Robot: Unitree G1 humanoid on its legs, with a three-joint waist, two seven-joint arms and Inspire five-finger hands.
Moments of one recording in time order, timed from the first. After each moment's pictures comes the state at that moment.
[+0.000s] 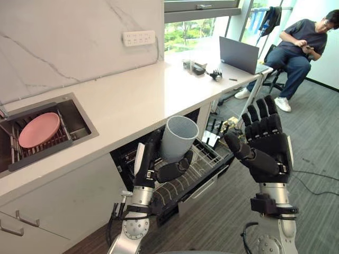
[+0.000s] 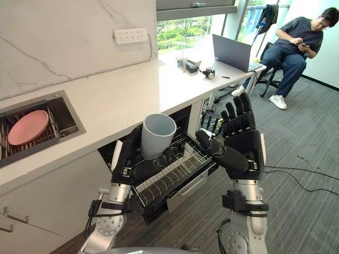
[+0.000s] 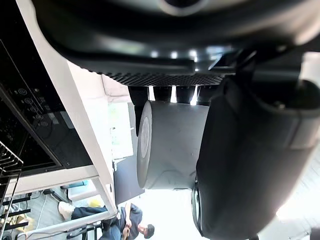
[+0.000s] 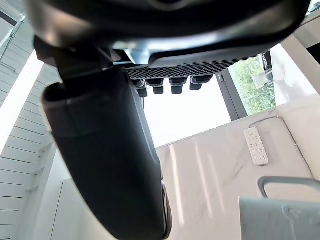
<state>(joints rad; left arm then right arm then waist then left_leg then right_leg) 0.21 0.13 -0.40 -0.07 0.19 -0.47 0.27 0.32 -0.06 -0.05 -0.41 0.59 -0.25 0.23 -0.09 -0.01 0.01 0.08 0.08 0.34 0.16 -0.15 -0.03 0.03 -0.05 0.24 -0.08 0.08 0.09</state>
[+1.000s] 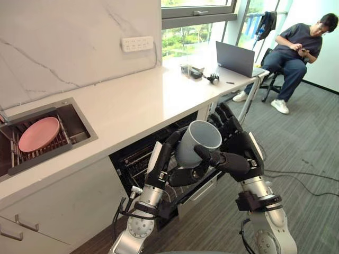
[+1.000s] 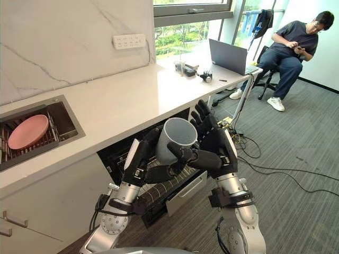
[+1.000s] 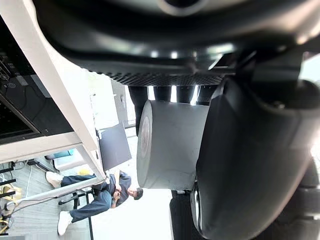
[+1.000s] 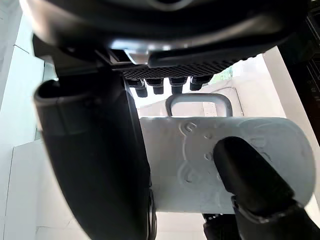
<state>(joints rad) 0.18 0.14 -0.45 -0.07 0.17 -0.51 0.13 0.28 -0.17 0.05 -0.40 0.50 -0.09 0.26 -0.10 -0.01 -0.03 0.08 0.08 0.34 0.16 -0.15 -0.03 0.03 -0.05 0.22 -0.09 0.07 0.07</state>
